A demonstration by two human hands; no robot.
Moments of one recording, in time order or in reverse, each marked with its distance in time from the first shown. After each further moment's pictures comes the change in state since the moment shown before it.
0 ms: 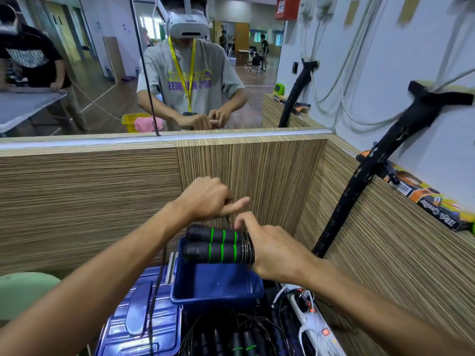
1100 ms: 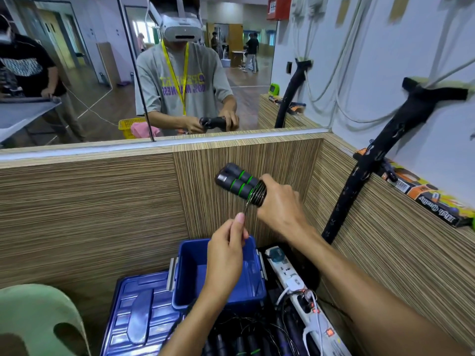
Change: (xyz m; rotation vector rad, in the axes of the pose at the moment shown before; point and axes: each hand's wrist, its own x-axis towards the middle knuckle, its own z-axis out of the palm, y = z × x) left_hand -0.067 0.101 0.041 -1.329 0.336 -0.605; right_hand 0.053 0.040 -0.014 -0.004 0.474 0.395
